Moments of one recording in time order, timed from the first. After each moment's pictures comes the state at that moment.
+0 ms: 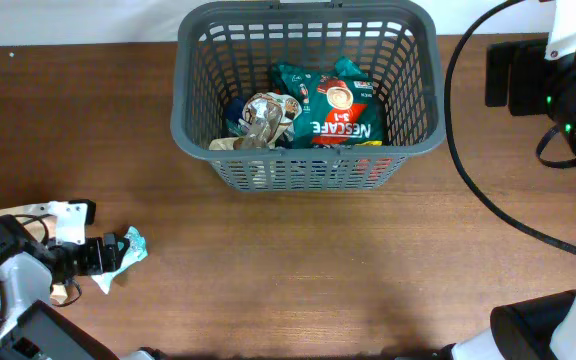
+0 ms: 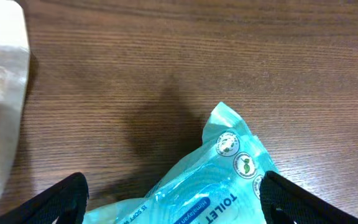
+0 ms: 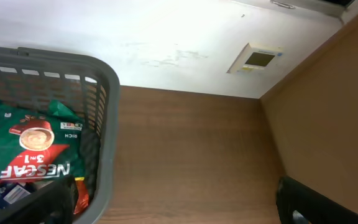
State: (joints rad) left arm 0.79 1.51 0.79 -0.65 0.48 0.72; right arm 0.19 1.71 2.71 -1.61 0.38 -0.07
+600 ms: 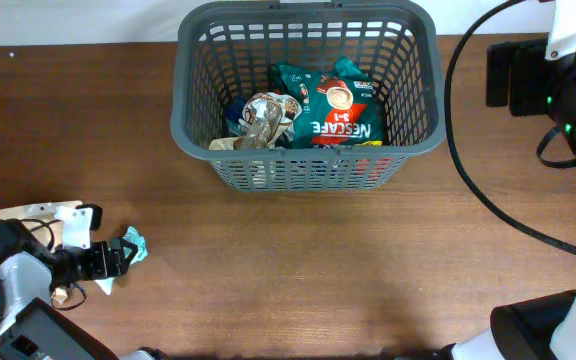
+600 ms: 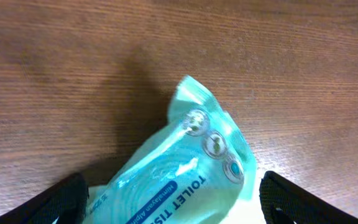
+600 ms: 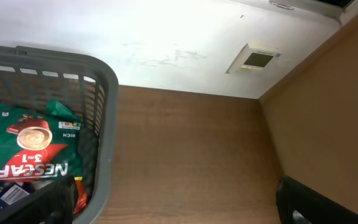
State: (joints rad) left arm 0.79 1.52 0.79 -0.74 0.51 0.72; right arm 0.19 1.71 2.71 -1.61 0.39 -0.08
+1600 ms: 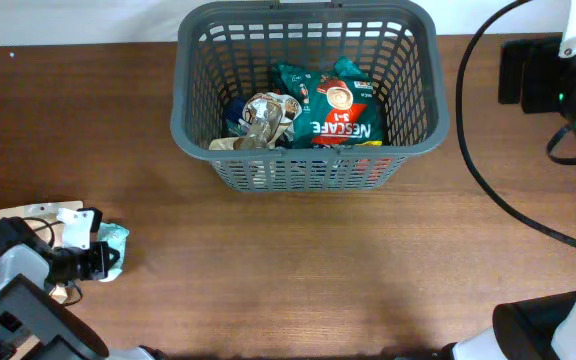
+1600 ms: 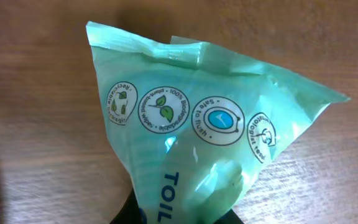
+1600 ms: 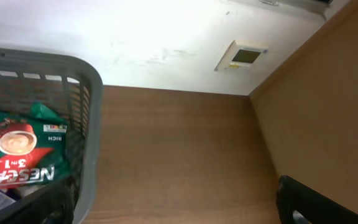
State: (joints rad) left arm 0.79 1.64 0.81 -0.65 0.40 0.74; right arm 0.14 1.71 2.71 -1.60 0.39 -0.09
